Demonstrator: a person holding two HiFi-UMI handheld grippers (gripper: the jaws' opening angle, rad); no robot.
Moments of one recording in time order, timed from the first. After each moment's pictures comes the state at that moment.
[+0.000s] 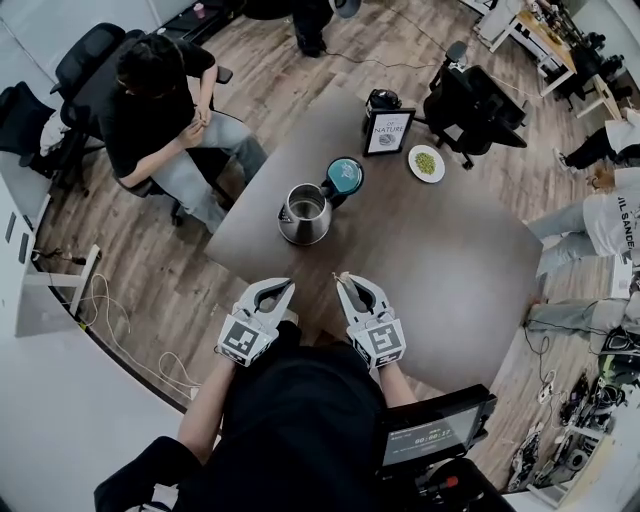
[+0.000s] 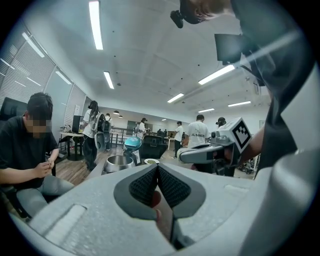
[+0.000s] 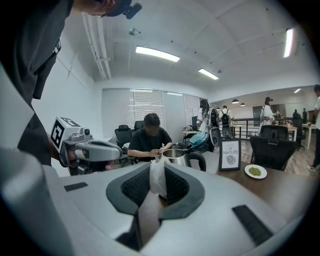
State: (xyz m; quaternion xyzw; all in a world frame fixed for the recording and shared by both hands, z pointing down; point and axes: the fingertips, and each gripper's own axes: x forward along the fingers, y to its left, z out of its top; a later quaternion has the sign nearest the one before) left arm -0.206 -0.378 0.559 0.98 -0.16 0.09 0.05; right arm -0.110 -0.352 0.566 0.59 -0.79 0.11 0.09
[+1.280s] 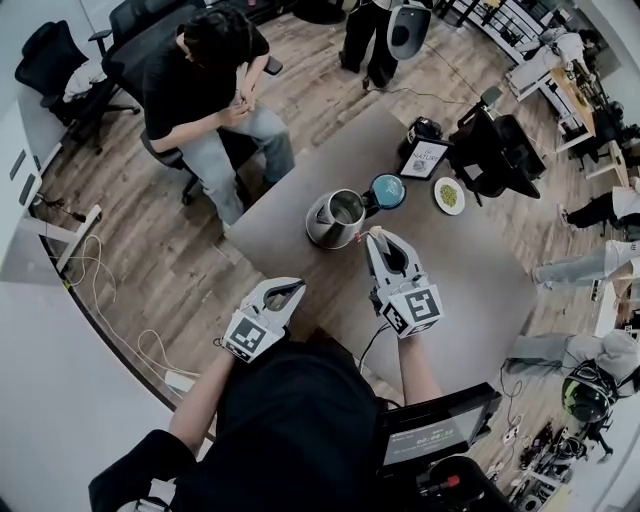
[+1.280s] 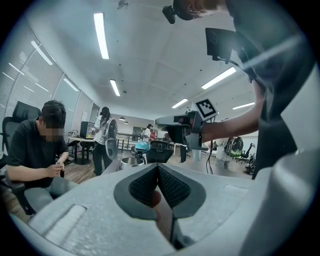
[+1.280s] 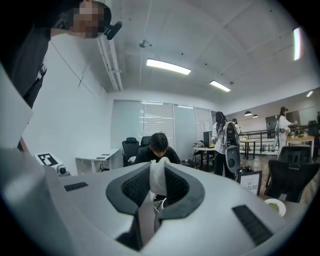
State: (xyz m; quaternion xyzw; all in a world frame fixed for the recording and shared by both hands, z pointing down) left arm -0.258 -0.383 0.557 0.98 -0.20 0.05 0.05; right arm -0.130 -0.452 0.462 0.55 -0.84 0.04 0.04
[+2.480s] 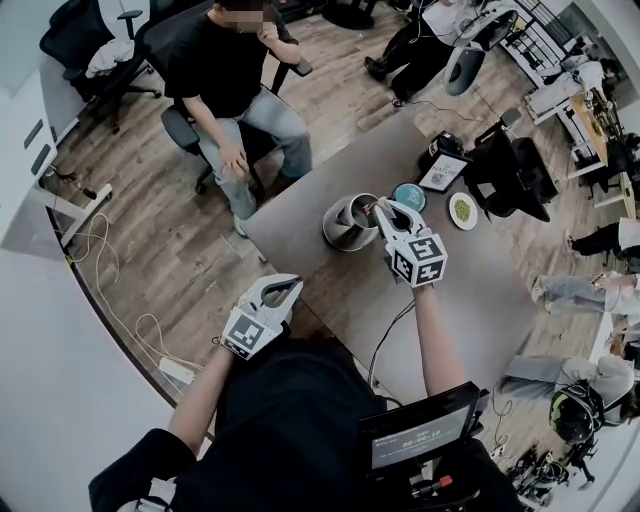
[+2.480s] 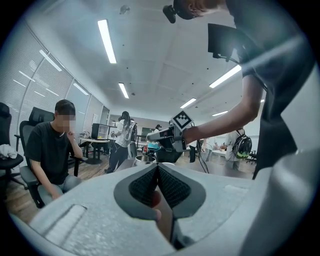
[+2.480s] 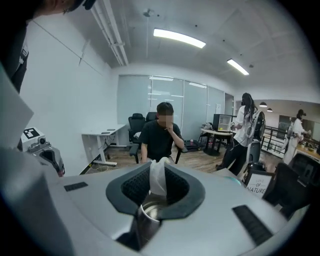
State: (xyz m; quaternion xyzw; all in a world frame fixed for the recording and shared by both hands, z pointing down) left arm -0.298 -0.387 0.558 0.96 -0.25 0.05 0.05; right arm -0.127 -0.540 0.526 0.49 -0.85 0.08 0.19
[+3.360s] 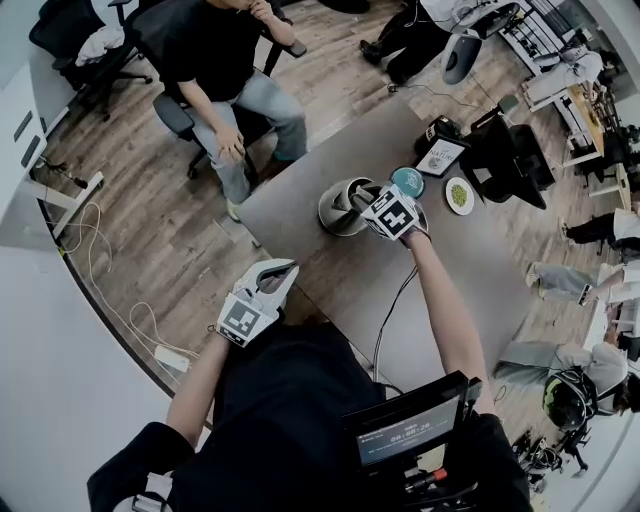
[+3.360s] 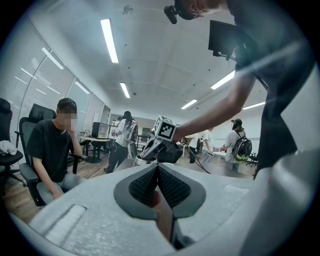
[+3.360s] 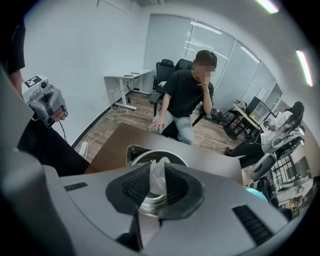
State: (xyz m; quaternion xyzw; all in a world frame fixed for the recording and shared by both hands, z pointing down) left arm -0.300 -0.393 0.561 0.96 -0.26 0.04 0.06; right arm -0.140 -0.560 0.631 0.32 -0.80 0.09 0.51
